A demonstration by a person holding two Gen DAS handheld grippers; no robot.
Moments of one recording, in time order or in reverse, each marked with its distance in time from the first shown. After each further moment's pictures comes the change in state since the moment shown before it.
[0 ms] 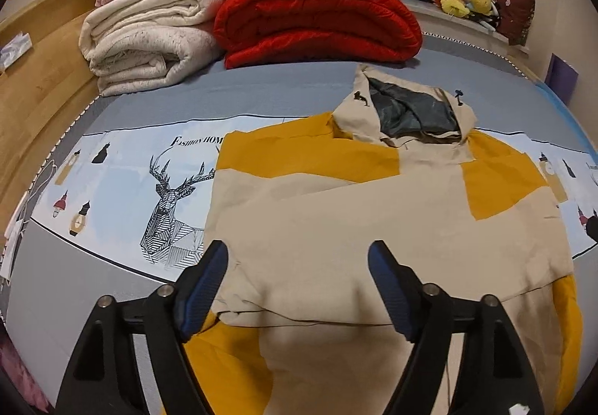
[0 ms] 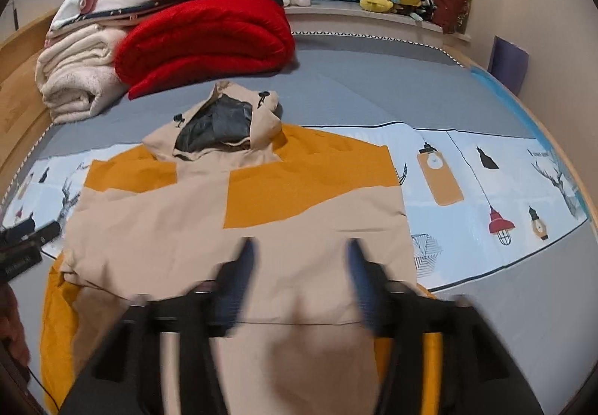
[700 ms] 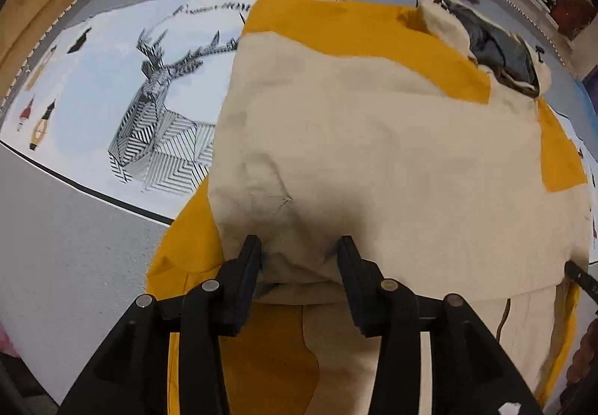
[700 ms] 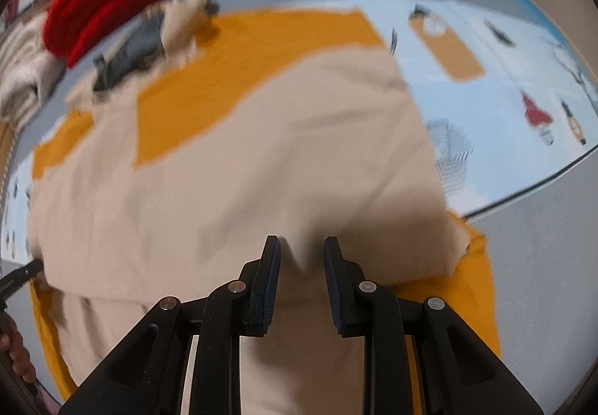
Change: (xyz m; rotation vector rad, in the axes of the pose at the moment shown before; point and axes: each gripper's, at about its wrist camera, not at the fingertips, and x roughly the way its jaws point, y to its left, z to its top) left arm 0.098 0.067 -0.031 -0.153 0.381 -0.037; right arm 0.127 -0.054 -0.047 0.166 0.398 -0.027
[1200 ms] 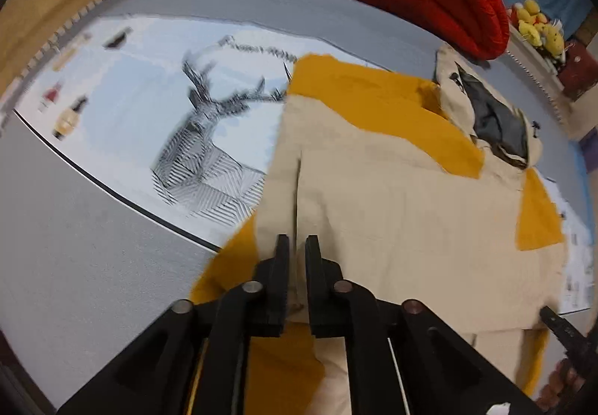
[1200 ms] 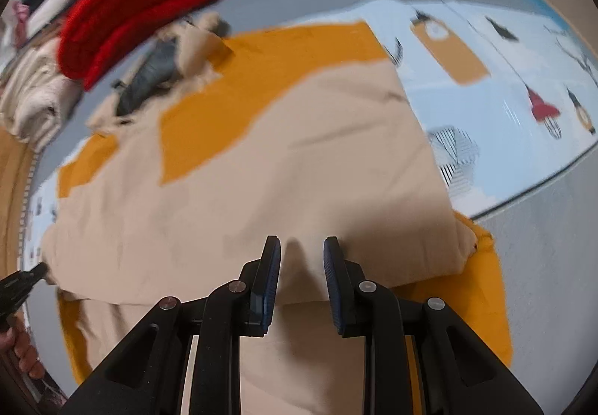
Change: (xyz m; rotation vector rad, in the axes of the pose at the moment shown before) left arm -0.040 0.033 0.009 -0.142 -0.121 -0.034; right arm -0.012 -0.009 0.009 0.074 -0.037 0.063
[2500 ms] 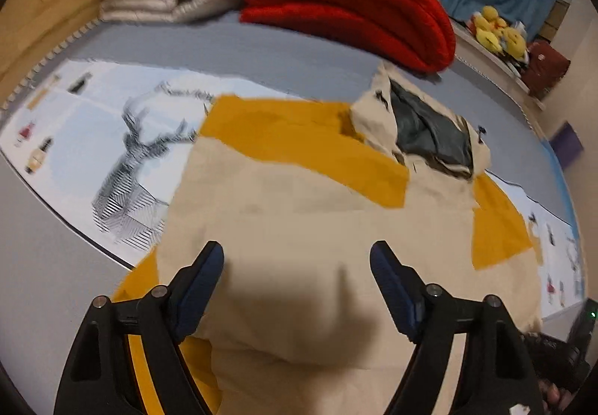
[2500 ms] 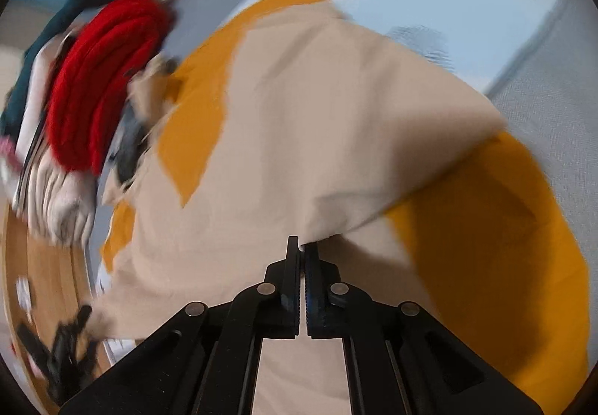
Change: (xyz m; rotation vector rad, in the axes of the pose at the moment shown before) left arm -0.010 -0.074 -0.001 0.038 -0.100 -0.121; right arm 0.008 -0.026 -0.015 0.336 0.019 0.262
